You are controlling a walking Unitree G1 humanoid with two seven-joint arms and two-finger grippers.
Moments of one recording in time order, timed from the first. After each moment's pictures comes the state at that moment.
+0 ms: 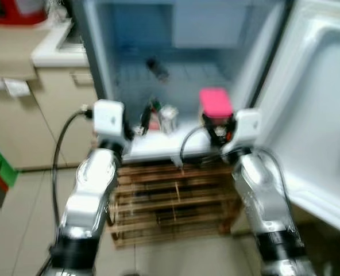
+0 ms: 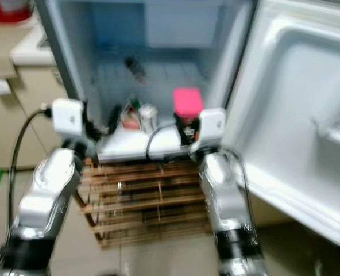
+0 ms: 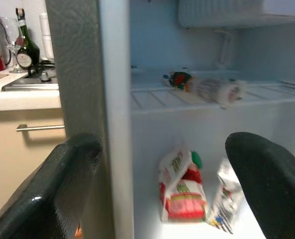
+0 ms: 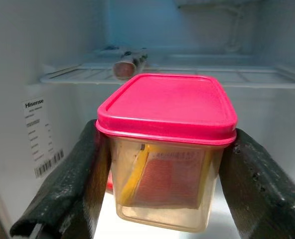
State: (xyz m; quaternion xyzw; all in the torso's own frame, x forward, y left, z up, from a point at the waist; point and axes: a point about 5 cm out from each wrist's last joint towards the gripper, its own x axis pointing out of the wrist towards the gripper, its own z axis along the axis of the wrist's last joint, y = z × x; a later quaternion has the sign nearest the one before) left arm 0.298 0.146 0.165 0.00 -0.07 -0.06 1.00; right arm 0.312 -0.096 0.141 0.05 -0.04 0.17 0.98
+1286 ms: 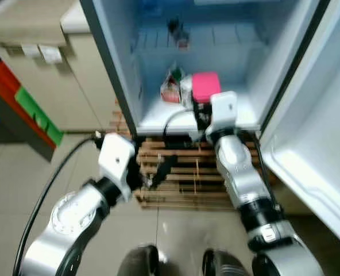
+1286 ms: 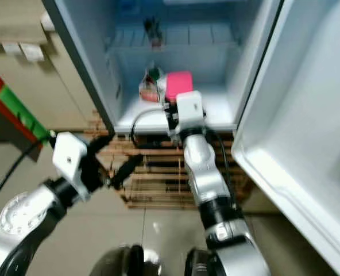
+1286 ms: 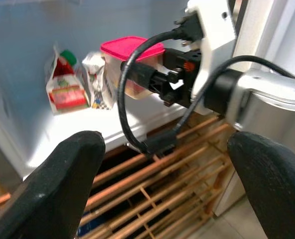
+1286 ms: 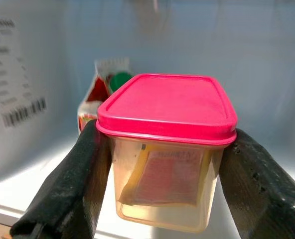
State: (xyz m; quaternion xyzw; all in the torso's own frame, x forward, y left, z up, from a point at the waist) left arm 0.210 0.123 0.179 0.02 -0.01 -0.33 0.95; right arm 0.360 -0.080 0.157 -0.05 -0.07 0.08 0.99
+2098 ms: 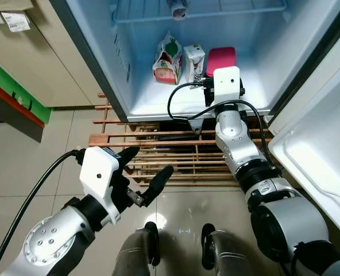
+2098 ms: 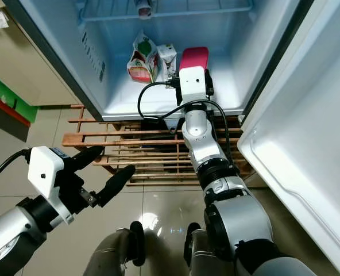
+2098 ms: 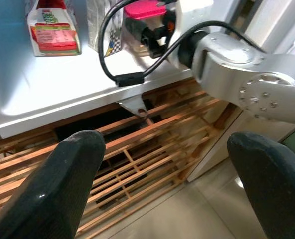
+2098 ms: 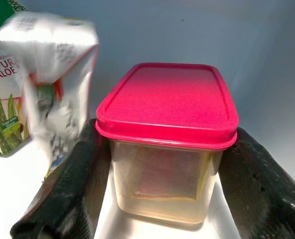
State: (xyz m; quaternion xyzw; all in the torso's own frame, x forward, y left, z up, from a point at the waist) left arm 0.179 0.130 0.187 -0.01 0.02 -0.32 0.95; right arm 0.395 -0.096 0.187 -0.10 -0.10 -0.02 0.99
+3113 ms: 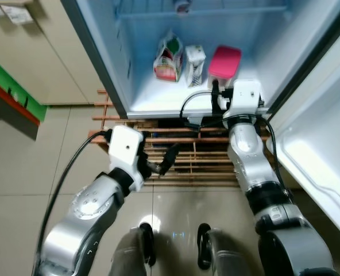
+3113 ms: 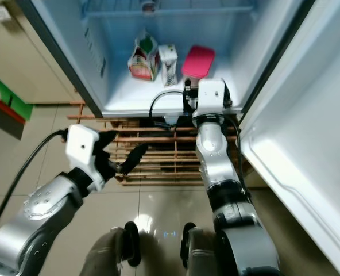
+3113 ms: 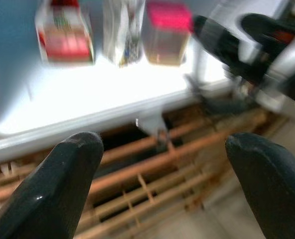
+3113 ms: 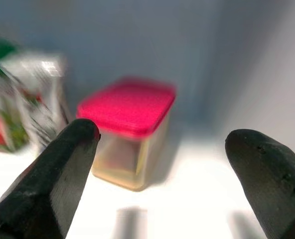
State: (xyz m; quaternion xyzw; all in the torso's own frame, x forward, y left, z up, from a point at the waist) left arm 0.249 0.099 0.162 -0.02 0.02 -0.27 0.96; right arm 0.341 -0.129 0.162 -0.05 -0.14 0.00 0.99
